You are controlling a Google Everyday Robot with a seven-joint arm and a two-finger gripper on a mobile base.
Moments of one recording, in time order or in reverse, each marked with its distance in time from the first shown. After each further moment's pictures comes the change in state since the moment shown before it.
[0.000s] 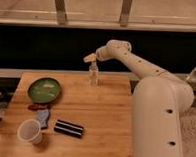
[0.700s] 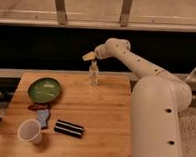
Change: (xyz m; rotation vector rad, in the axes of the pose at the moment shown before) arm -0.015 0.003 -0.001 0.000 -0.026 -0.048
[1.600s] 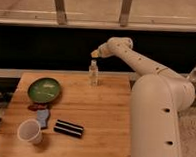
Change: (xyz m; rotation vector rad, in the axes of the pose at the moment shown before) arm -0.002 -0.028 -0.010 0.088 0.008 0.031
